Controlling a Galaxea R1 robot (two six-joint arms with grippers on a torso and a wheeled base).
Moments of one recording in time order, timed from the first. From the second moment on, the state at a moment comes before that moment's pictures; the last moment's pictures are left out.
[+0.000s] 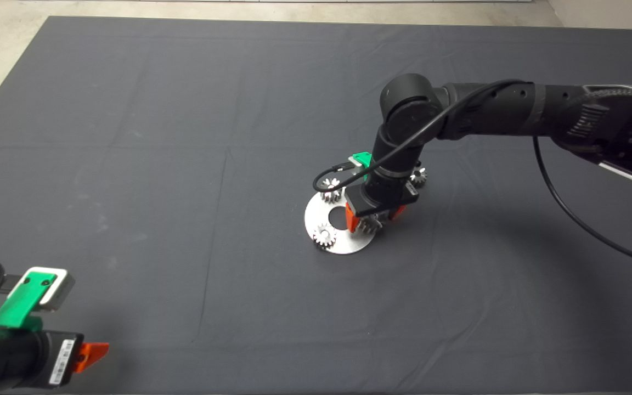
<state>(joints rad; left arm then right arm) -0.09 1.67 -0.31 0.82 1.52 -1.35 0.34 2.81 -1.34 -0.13 -1.53 1.21</state>
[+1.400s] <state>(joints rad) -0.06 1.71 -0.31 0.86 1.52 -1.38 0.34 2.79 -1.33 -0.27 -1.53 1.21</state>
